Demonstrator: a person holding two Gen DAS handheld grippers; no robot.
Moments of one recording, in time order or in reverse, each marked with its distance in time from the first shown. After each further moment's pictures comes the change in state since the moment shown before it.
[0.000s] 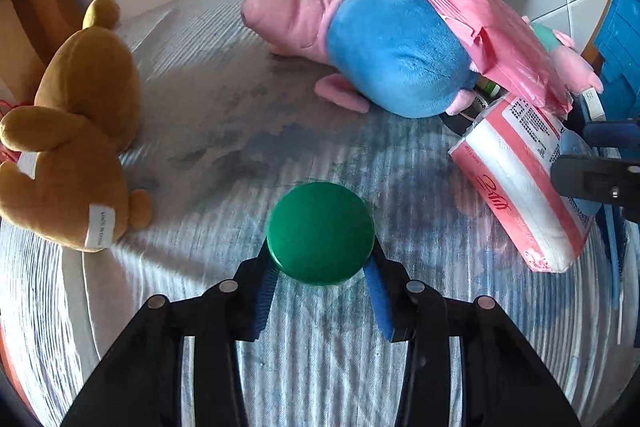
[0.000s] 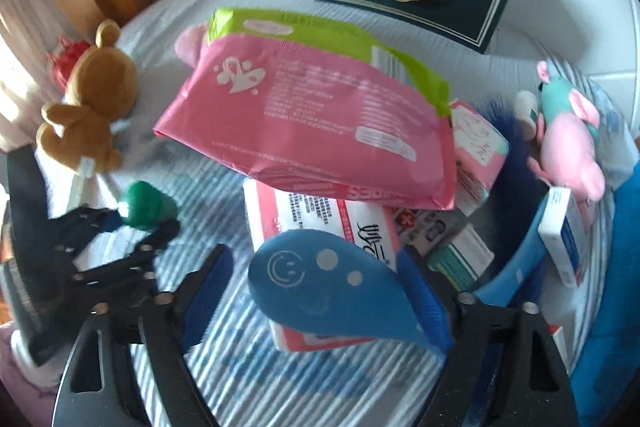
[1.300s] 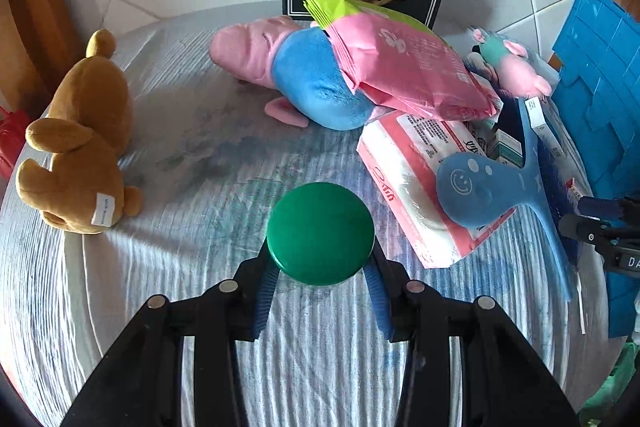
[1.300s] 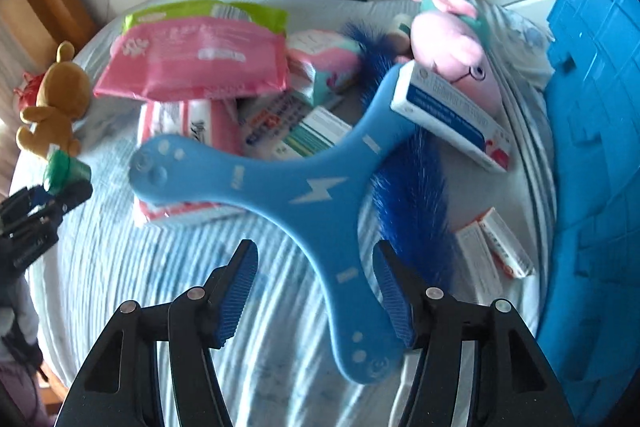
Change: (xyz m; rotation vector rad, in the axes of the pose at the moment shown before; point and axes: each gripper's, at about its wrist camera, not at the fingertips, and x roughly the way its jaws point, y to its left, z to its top) left arm -0.032 -0.040 -0.007 0.007 -0.040 -0.062; right arm -0.044 -0.082 -0.106 0.175 -0.017 -0.076
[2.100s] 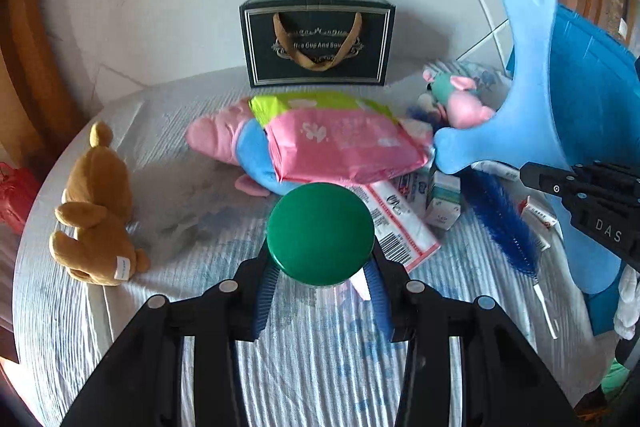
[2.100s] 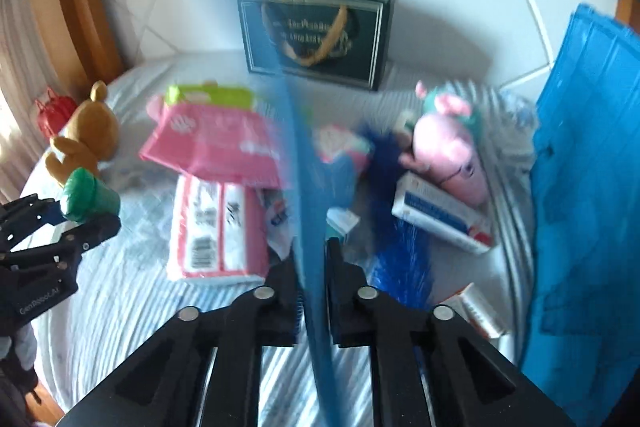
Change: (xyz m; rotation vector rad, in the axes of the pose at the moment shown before) left arm -0.076 -0.042 0.016 0.103 -0.181 -0.019; right arm -0.070 0.017 0.010 -0.066 -0.299 -0.016
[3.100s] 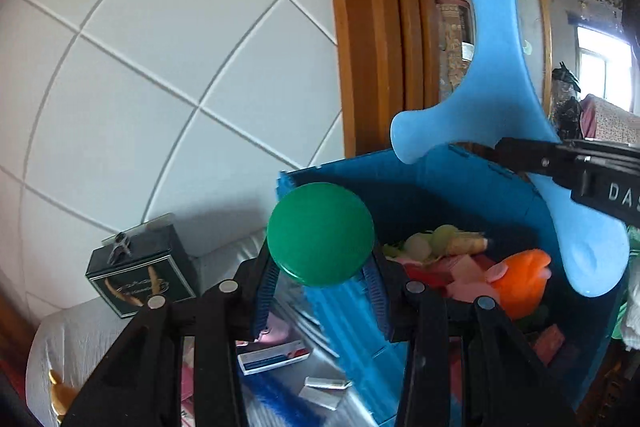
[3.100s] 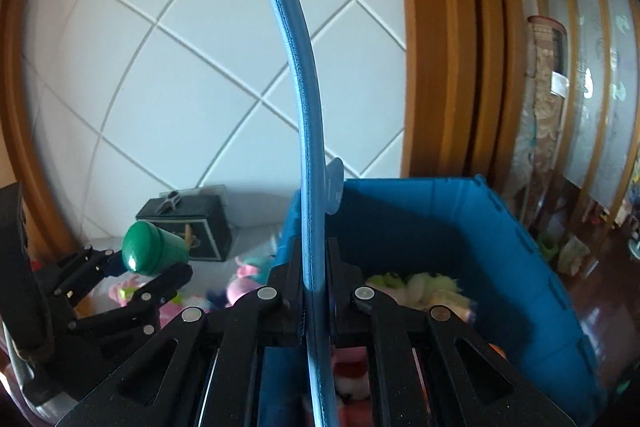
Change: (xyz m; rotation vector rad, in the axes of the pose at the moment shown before) left arm -0.165 -0.326 0.175 0.341 -0.366 -0.283; right arm -0.333 -0.225 0.036 0.297 -0.400 -0.274
